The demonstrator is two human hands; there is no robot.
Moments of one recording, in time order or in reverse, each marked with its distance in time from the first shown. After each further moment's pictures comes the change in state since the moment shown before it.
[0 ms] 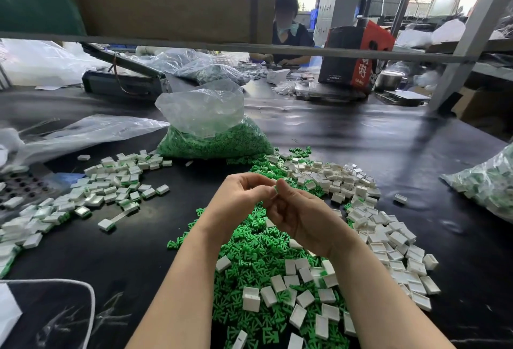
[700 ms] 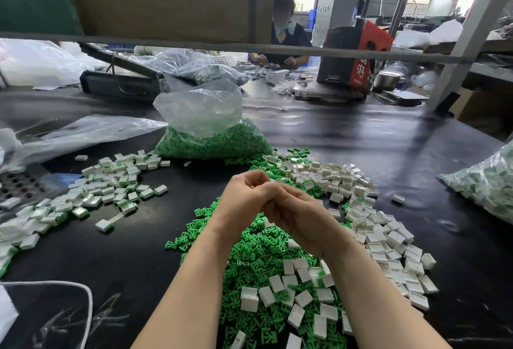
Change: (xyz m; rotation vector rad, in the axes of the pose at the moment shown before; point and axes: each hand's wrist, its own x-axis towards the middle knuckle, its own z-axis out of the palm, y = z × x) left_hand 0.002 0.003 0.017 -0.041 0.075 0.016; right_hand 0.002 0.006 0.000 -0.138 0.007 -0.113
